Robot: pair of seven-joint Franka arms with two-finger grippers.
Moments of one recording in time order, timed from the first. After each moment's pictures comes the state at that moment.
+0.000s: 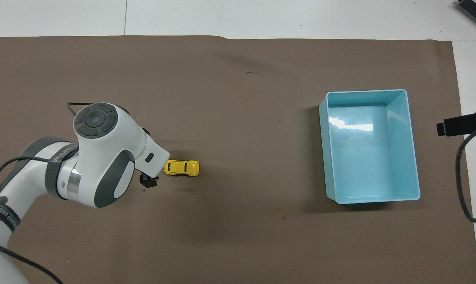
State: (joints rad) left arm -0.39 0.10 0.02 -2.04 -0.05 2.05 1.02; right arm 0.10 -0.04 -0.10 -1.45 0.02 1.49 -0.08
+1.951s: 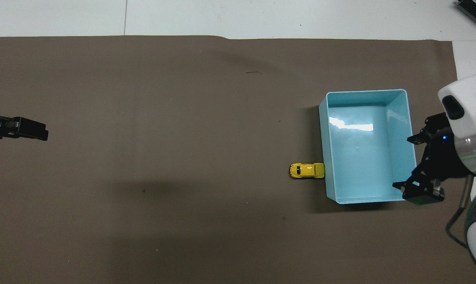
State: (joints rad) left arm -0.05 -0.03 0.02 -1.68 0.00 1.65 0.08; right arm 0.22 -0.12 -0.06 -1.66 0.02 1.48 -1.00
